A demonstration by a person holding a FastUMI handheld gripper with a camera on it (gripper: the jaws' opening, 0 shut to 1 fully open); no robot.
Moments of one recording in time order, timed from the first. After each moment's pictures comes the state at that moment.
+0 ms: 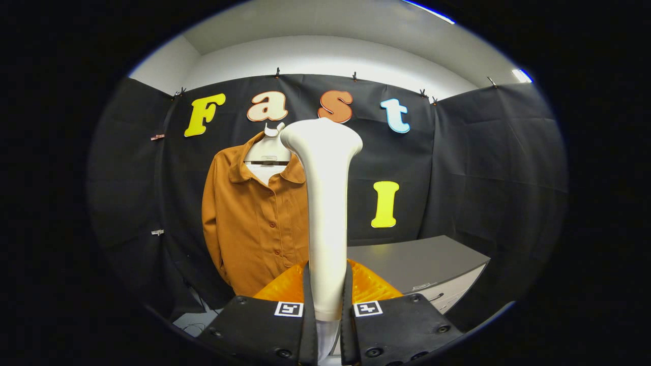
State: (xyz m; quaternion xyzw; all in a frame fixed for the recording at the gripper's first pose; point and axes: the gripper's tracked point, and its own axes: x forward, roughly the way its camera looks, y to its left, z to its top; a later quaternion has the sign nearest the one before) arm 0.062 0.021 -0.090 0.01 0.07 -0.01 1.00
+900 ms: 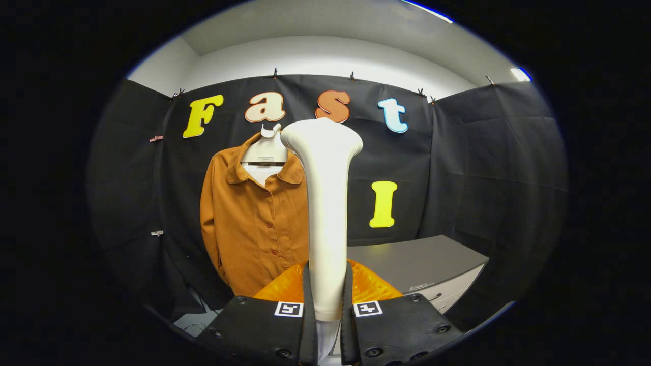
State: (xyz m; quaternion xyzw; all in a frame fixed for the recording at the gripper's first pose) arm 0.061 0.012 -0.088 0.01 0.07 -0.01 1.00
